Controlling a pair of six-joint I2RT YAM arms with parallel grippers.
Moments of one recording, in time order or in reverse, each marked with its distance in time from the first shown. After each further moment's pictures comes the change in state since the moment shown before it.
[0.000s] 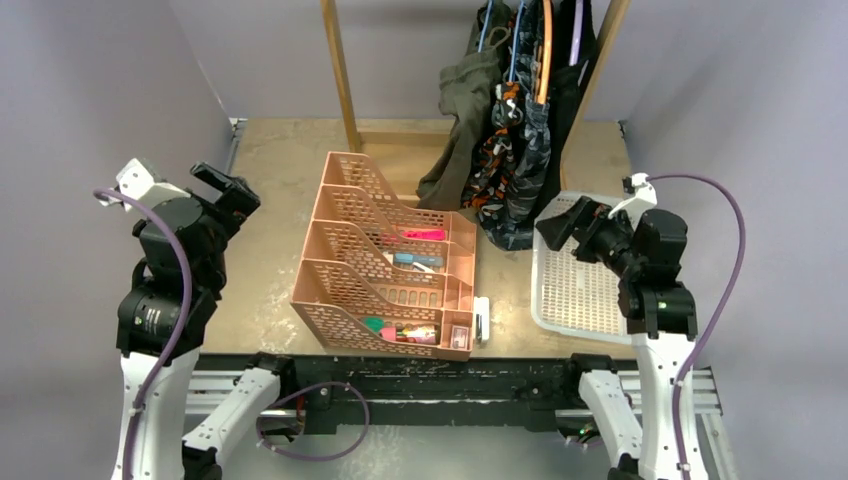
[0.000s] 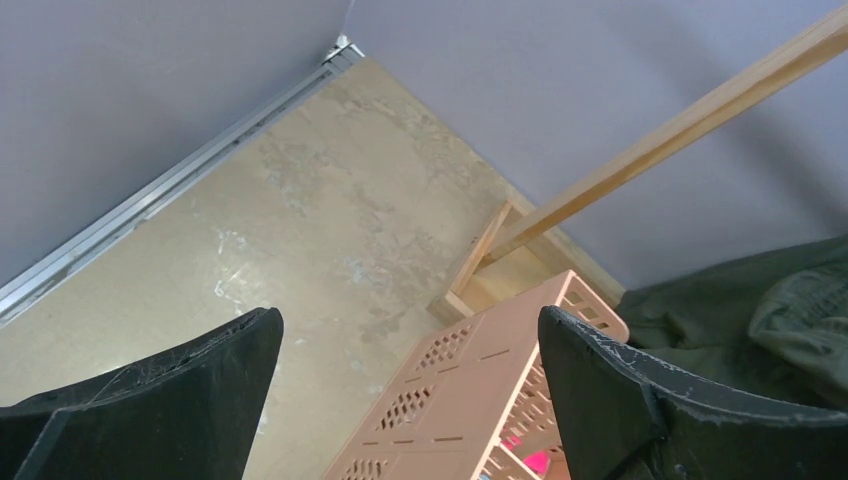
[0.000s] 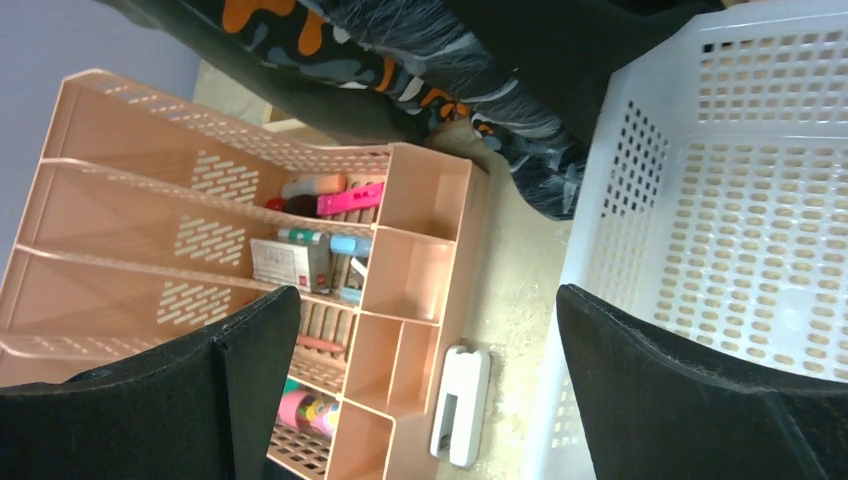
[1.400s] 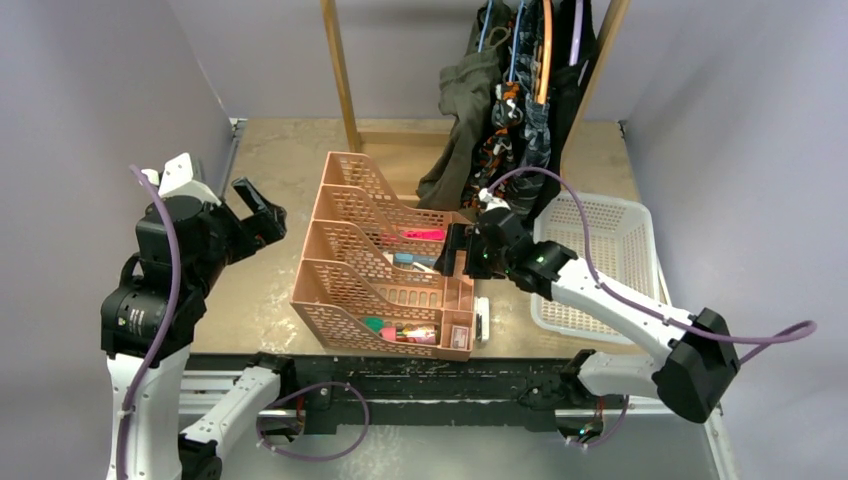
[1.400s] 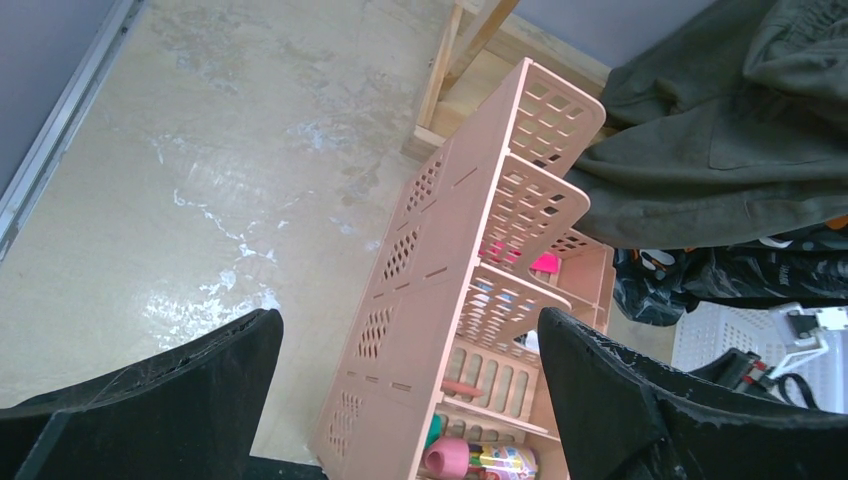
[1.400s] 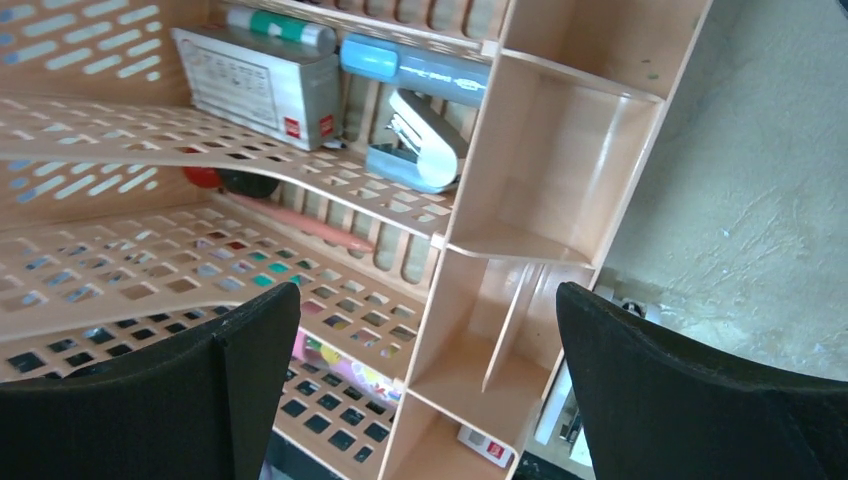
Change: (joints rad) left arm 0.000 0.062 0.130 -0.269 0.368 0.143; right arm 0.825 0.512 -0.077 0.248 0.403 0.286
